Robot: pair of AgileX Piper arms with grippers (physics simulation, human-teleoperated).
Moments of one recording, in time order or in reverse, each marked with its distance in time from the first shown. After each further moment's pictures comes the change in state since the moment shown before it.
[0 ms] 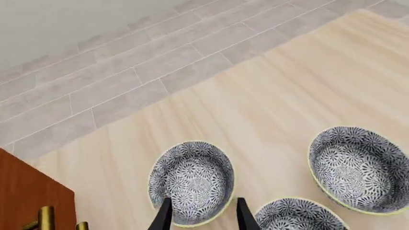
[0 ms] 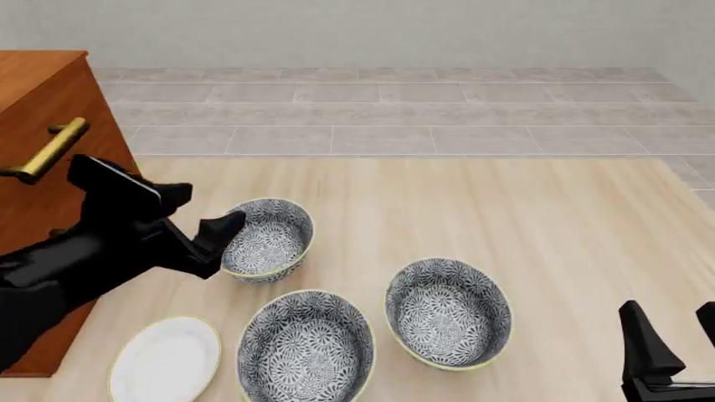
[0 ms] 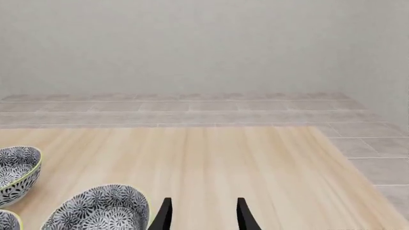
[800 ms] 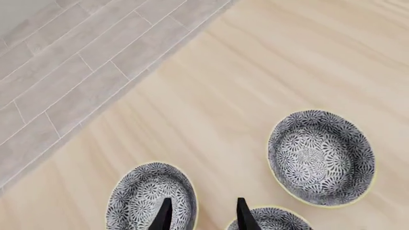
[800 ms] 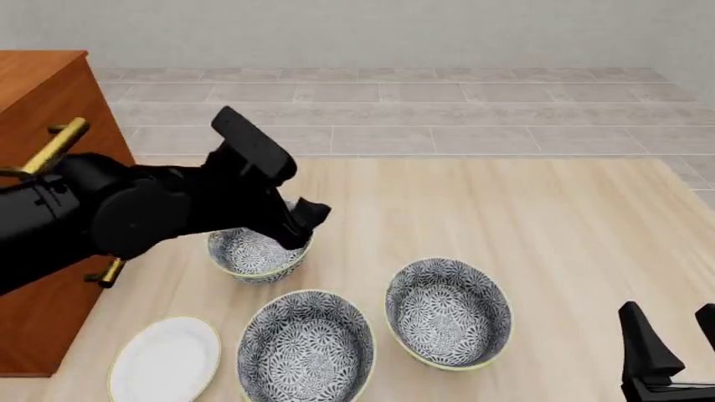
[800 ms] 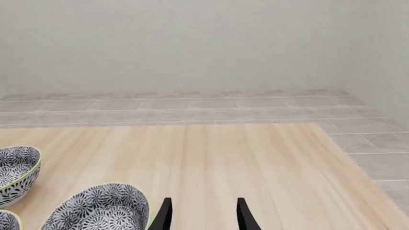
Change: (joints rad) left arm -0.190 0.351 -0.385 0.266 0.067; right arm -0.006 0.000 0.002 0.009 0.010
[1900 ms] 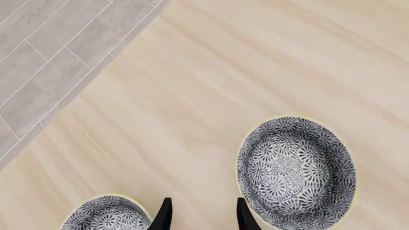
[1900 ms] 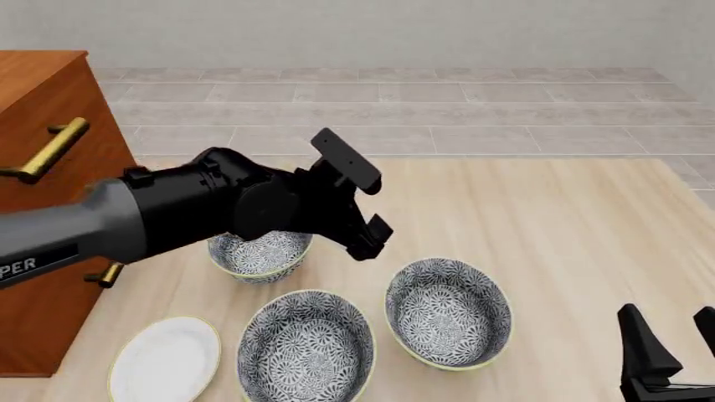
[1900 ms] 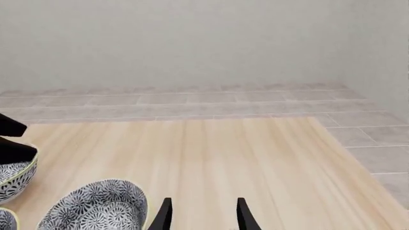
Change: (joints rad) left arm -0.120 0.302 -0.206 0.043 -0.041; right arm -0.009 0.004 0.000 0.021 0.003
